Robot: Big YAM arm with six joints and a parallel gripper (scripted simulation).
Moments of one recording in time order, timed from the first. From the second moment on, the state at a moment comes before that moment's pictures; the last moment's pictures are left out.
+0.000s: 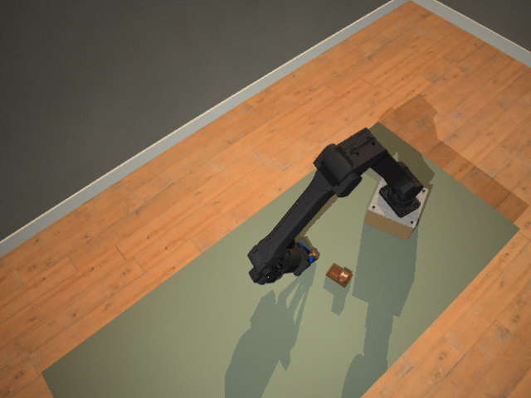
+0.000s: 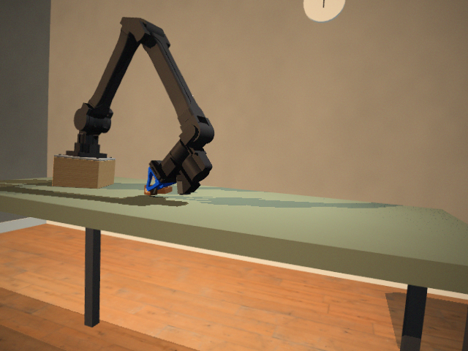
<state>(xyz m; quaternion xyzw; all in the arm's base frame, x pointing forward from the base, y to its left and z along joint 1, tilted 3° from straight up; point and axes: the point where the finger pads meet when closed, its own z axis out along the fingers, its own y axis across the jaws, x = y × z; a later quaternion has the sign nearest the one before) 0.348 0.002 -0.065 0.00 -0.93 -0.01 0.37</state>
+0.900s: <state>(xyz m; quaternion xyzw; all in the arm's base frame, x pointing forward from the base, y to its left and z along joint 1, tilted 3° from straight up) 0.348 0.002 -0.068 0.00 -0.93 -0.01 0.37</state>
